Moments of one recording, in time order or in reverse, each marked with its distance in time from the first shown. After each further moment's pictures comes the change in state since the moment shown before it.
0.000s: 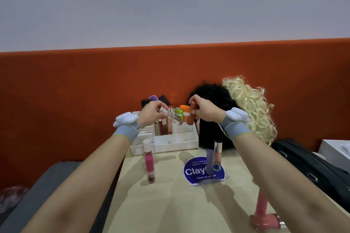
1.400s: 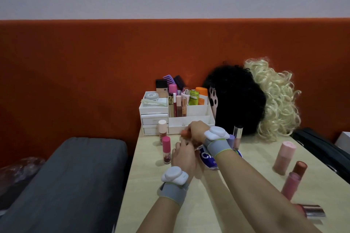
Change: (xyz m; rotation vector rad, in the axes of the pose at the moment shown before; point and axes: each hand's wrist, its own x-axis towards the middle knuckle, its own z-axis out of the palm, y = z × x) left_hand -0.101 -0.055 0.158 0.432 0.080 -0.234; right_hand 0.008 0.021 0.148 -0.491 -0.298 0.199
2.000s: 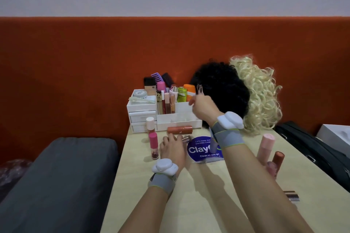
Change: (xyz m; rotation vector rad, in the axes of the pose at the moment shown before) left_hand 0.000 0.006 0.001 0.085 0.038 -0.007; right_hand -0.057 0.026 -0.073 0.248 0.401 -0.022
